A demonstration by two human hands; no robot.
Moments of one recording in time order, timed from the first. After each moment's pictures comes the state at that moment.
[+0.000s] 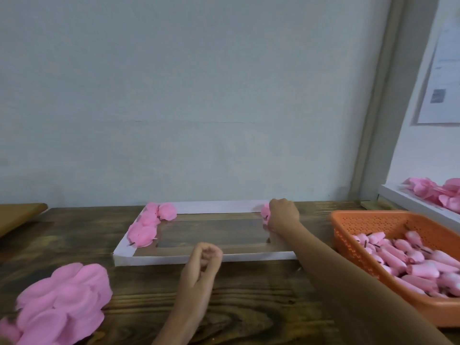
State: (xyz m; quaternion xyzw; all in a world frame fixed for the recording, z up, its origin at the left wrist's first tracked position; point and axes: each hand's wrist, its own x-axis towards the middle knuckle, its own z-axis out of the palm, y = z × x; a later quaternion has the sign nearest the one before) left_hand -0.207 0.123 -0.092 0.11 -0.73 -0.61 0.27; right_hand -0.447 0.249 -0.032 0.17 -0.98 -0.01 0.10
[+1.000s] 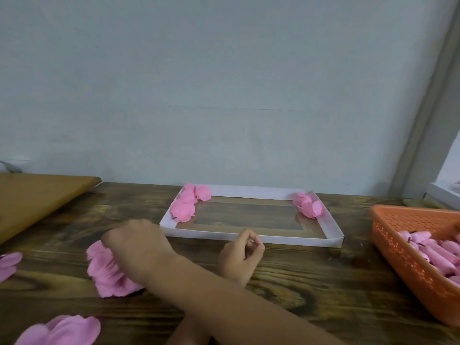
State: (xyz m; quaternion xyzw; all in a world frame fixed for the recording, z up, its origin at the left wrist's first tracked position) left_hand -0.197 0.122 -0.091 0.08 -0.84 -0.48 0.26; right_hand -0.141 0.052 -0.012 0.69 -0.71 0.09 0.15
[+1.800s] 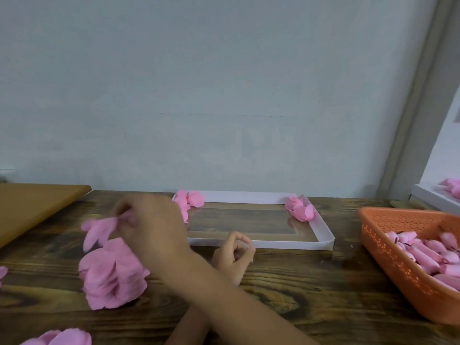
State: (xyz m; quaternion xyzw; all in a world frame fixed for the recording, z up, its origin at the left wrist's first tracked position) left_hand -0.197 0.119 -0.090 0.10 -0.80 -0.53 0.26; right_hand -0.149 0.087 0.031 0.55 -0.73 0.39 0.10
